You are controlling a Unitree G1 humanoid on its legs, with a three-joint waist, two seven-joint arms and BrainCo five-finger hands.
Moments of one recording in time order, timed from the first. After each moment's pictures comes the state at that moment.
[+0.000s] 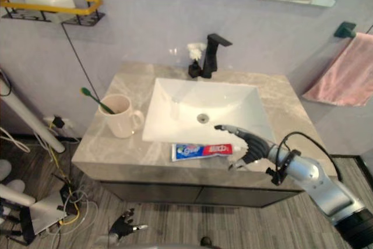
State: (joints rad) left arm 0.11 0.13 -0.12 1.03 0.01 -0.20 -0.02; right arm -0.01 -1.04 0.26 -0.13 0.15 -0.29 0.31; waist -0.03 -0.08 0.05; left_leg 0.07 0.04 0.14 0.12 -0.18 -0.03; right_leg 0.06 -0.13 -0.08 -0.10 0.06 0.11
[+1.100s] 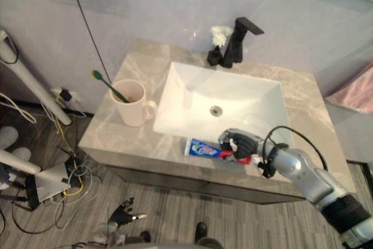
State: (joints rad) left arm 0.06 0.16 -0.13 1.02 -0.01 -0.20 -0.02; right arm -0.16 -1.00 0.38 -0.05 -0.05 -0.26 0.31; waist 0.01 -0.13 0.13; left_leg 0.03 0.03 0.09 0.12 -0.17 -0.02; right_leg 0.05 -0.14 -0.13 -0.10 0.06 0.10
